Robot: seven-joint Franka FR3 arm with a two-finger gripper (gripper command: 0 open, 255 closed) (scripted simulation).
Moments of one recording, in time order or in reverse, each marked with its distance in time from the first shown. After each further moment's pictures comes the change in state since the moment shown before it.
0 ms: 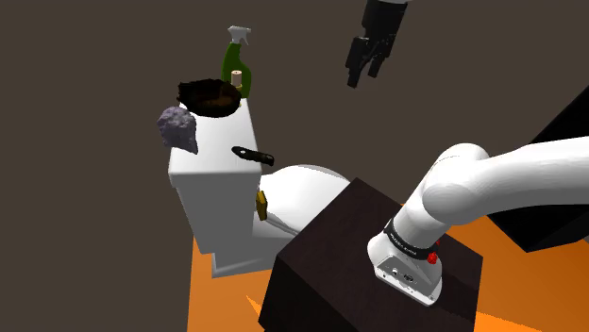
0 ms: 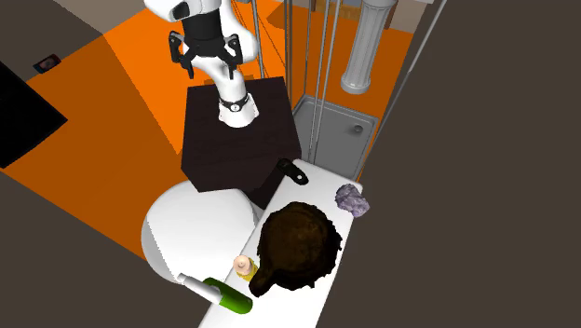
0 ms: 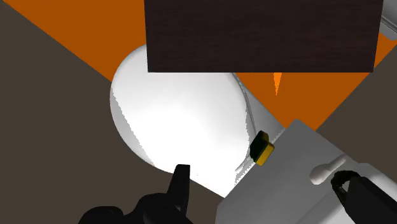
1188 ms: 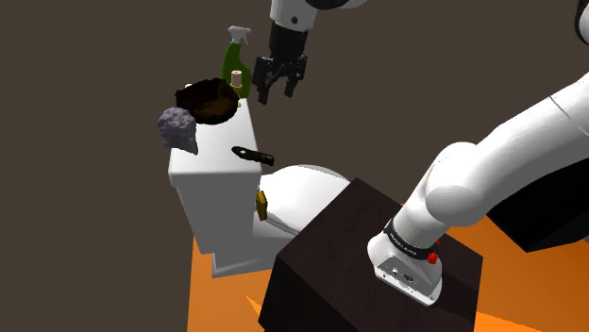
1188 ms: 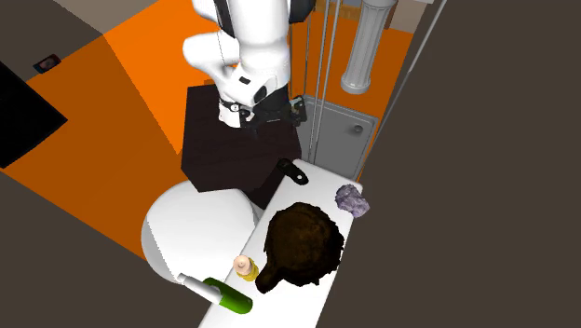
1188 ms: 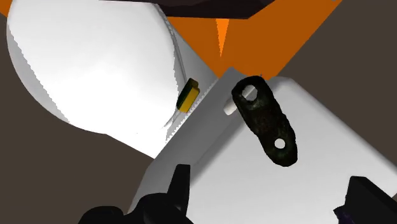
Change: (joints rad) arm 0.073 0.441 0.127 0.108 0.162 0.401 0.134
